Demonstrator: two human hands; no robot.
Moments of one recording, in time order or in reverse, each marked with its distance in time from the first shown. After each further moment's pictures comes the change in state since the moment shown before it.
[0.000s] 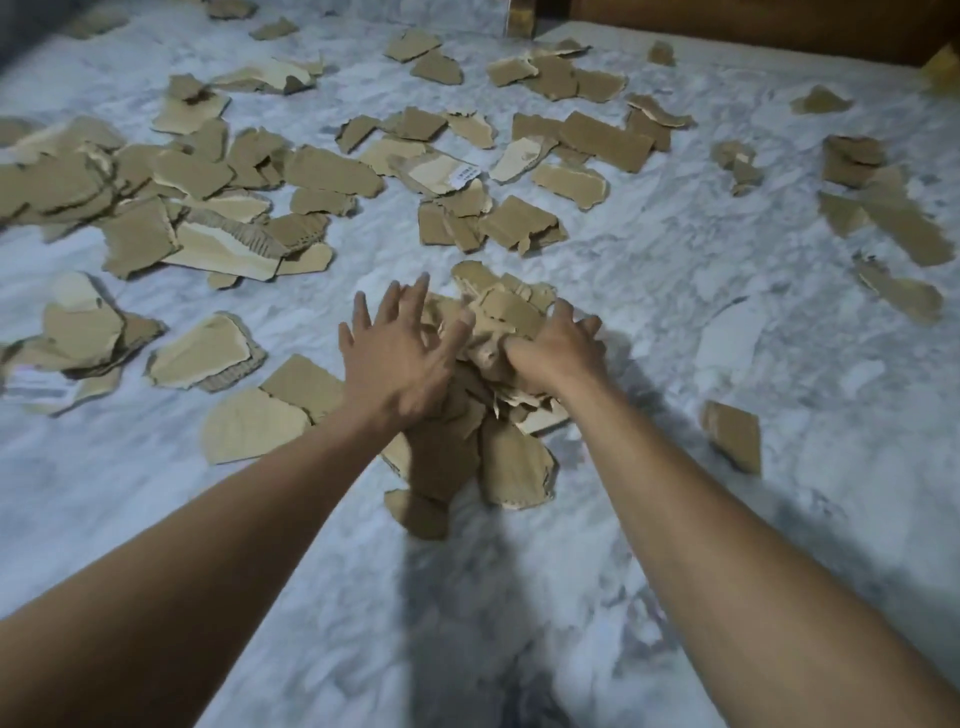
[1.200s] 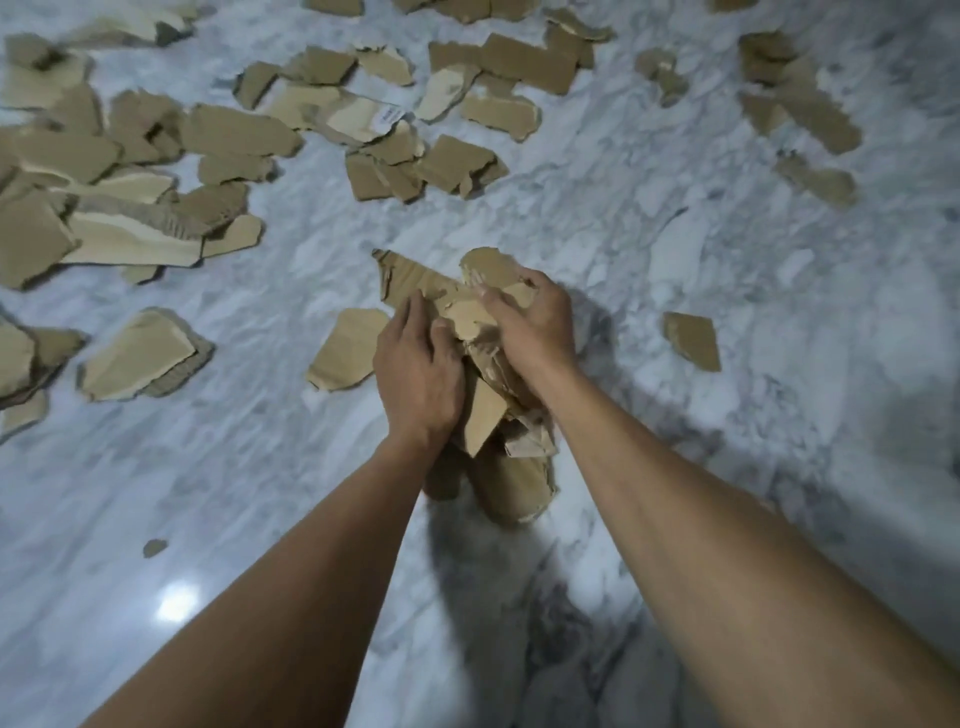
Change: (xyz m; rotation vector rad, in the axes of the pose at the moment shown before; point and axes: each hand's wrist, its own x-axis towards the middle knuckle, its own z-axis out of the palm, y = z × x) left_hand -0.052 0.030 0.043 -0.436 0.136 0.054; right_hand -0.038 0.028 0.028 0.674 0.274 -0.065
